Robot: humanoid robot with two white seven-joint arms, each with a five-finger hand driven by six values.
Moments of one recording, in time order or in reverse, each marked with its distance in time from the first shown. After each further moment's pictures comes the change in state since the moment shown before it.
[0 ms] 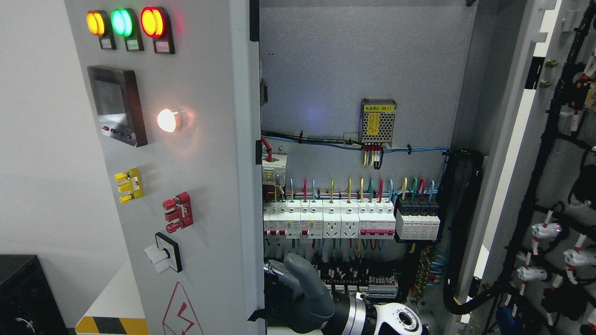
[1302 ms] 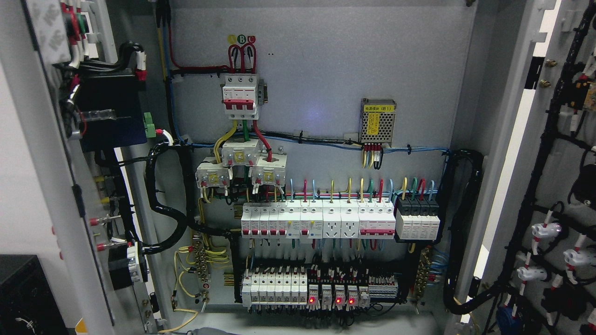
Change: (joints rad) left arm 0.000 0.000 0.000 0.000 0.000 0.000 0.000; right arm 0.017 0.037 0.279 -0.040 0.015 0.000 -0.123
